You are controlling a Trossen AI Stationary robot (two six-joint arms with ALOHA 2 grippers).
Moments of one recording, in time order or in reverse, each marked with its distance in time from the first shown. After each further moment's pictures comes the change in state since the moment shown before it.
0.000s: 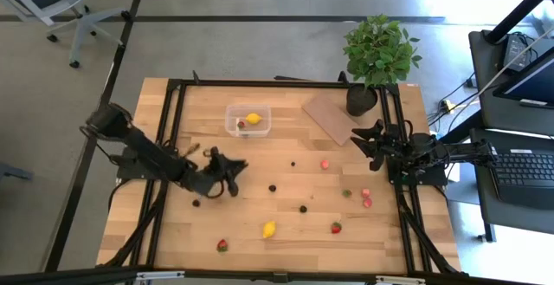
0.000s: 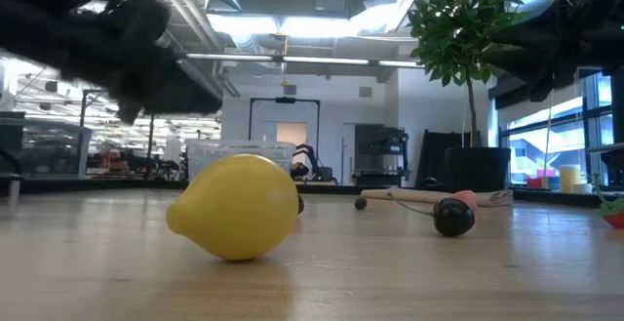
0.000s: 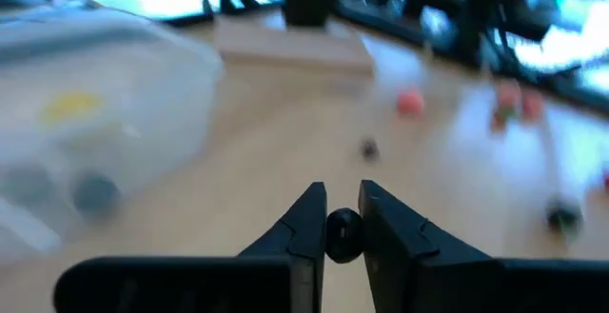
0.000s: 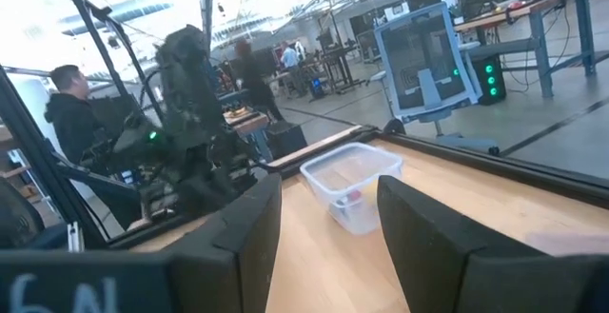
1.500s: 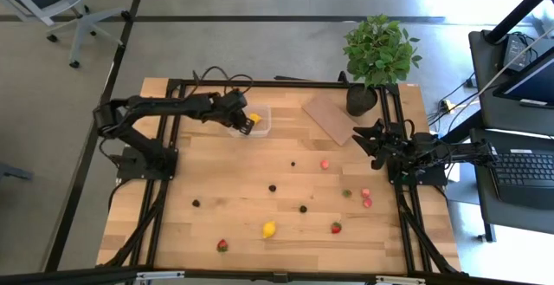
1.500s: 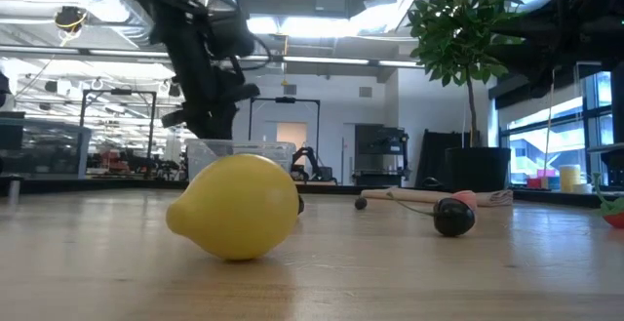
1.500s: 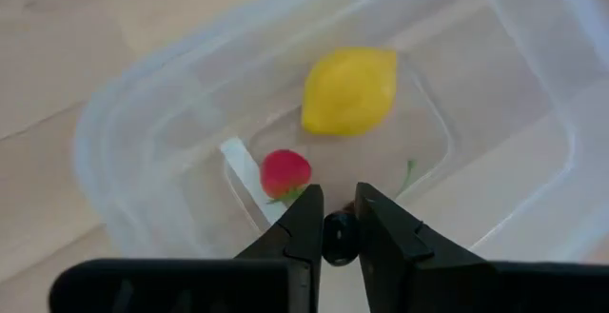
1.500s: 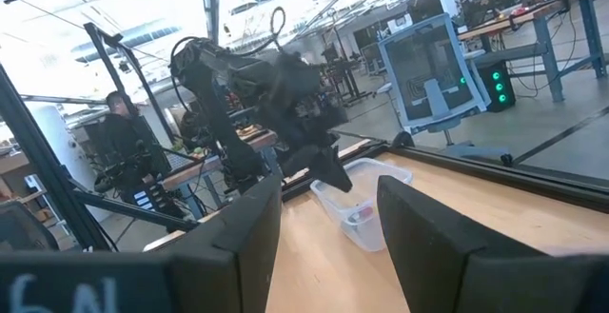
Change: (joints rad) left arm 0.922 0.073 0.552 -1.130 0.839 0.013; right arm 0.000 0.000 0.000 0.051 0.001 0.027
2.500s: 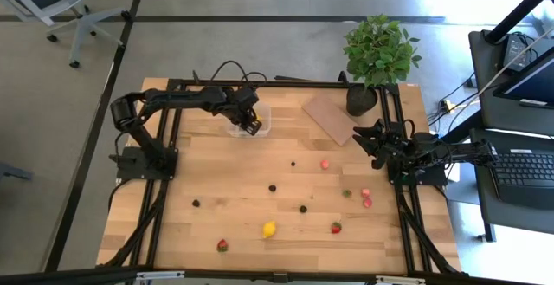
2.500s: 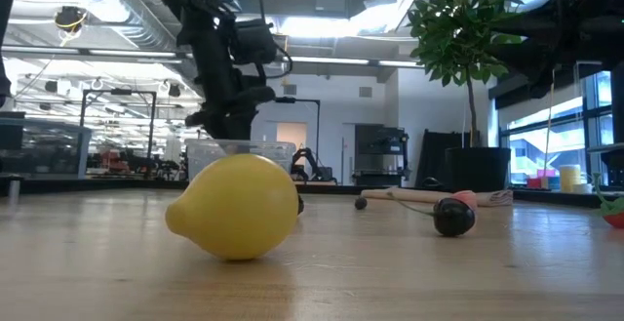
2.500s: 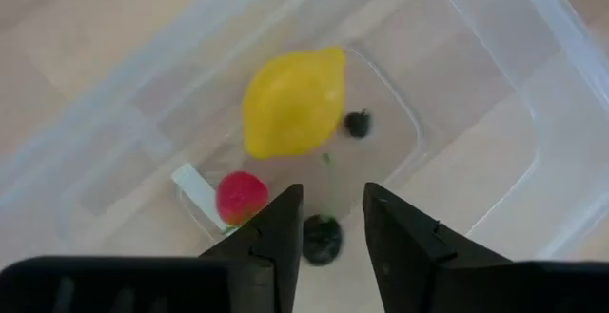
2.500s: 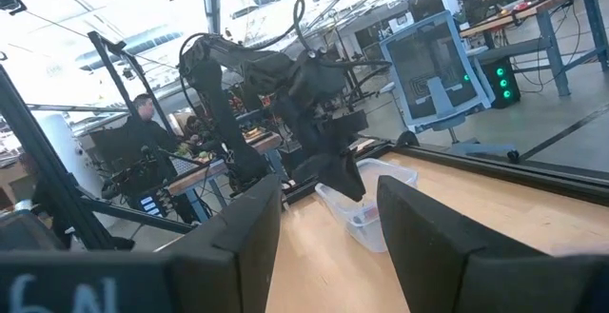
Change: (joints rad) left arm 0.012 0.145 0.180 -0.119 0.074 0.154; right arm 0.000 0.000 0.000 0.007 -0.001 0.026
